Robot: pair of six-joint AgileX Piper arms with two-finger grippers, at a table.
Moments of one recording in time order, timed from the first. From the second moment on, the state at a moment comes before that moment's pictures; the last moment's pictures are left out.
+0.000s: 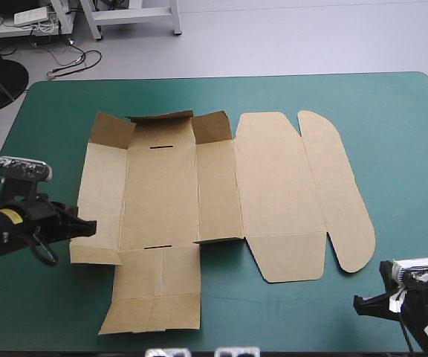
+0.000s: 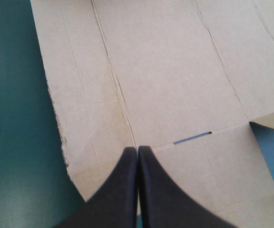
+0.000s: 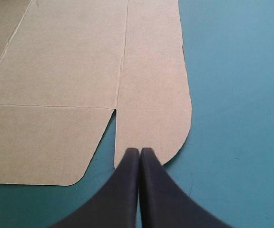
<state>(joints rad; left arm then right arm) -0.06 0.89 -1.10 -0.18 1.16 0.14 -0.13 0.22 -0.48 0.27 0.91 -0.28</state>
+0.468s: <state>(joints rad) -0.01 1.27 -1.10 -0.05 0.97 0.05 -0.13 0.22 -0.48 0.27 0.91 -0.28</state>
